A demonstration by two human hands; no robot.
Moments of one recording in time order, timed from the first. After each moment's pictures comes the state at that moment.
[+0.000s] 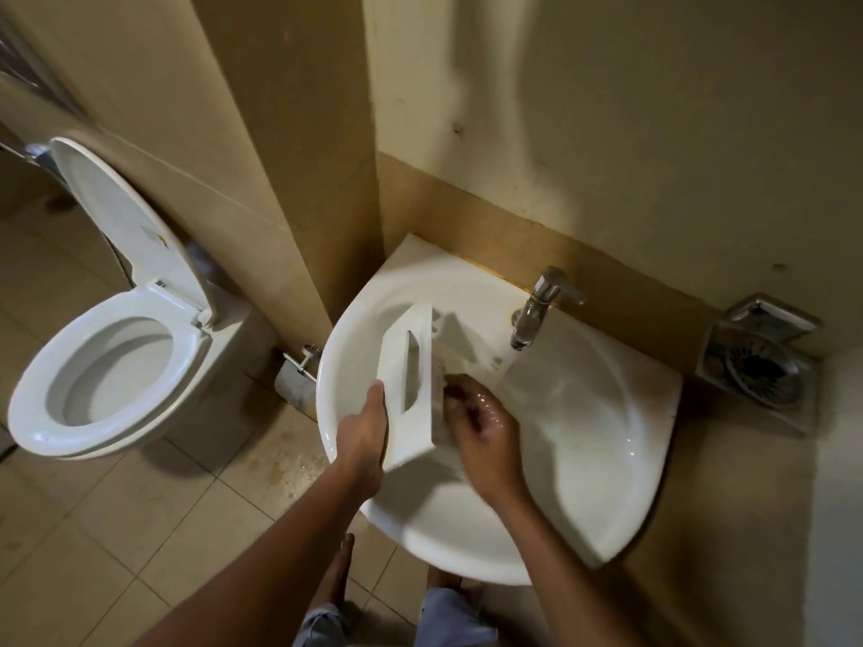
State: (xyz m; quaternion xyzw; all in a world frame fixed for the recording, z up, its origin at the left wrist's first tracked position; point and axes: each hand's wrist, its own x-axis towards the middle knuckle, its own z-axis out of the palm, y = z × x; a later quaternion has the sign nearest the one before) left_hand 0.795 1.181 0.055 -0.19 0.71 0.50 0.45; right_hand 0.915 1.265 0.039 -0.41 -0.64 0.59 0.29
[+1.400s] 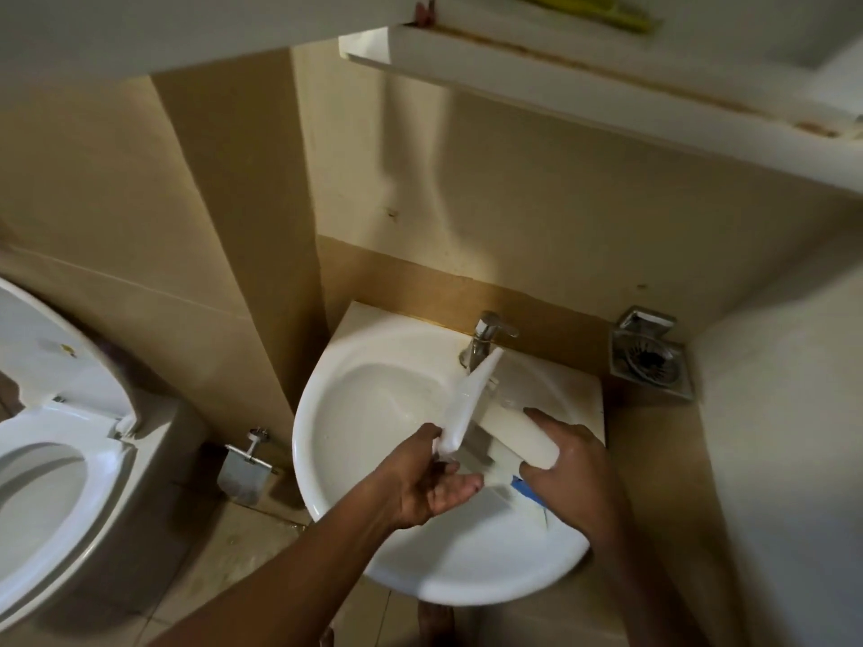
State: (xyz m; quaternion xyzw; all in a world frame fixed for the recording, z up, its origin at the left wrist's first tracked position) left_hand 0.800 1.213 0.104 -0.11 0.49 0.39 0.77; right_hand 0.997 1.271 0.133 -0.58 -0.78 0.23 0.10
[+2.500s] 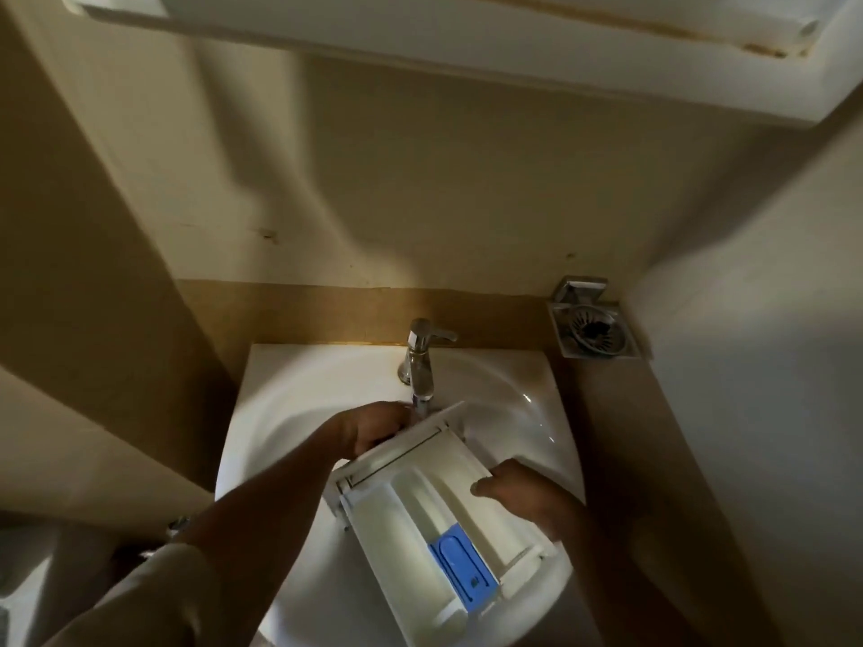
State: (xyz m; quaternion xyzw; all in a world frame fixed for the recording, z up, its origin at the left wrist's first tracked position) left_hand 0.750 1.363 0.015 0.31 0.49 0.13 0.80; right_hand 0.973 1.300 0.077 -0.70 -0.50 0.50 -0.06
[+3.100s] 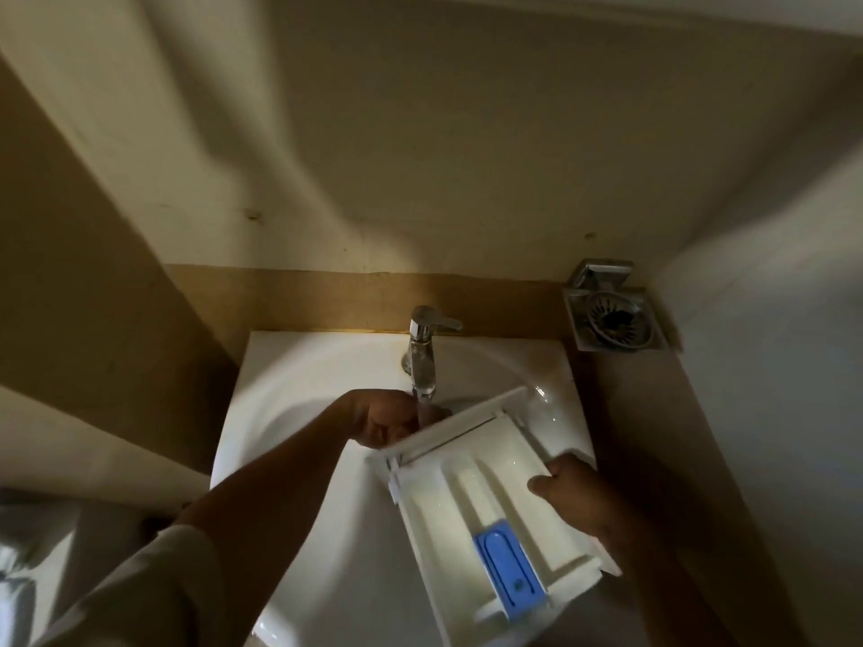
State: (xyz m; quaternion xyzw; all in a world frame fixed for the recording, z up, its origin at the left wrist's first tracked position) left_hand 0.752 1.381 0.009 0.33 0.45 0.05 0.83; right_hand 1.019 1.308 0.072 -0.75 -0.50 0.43 -0.03
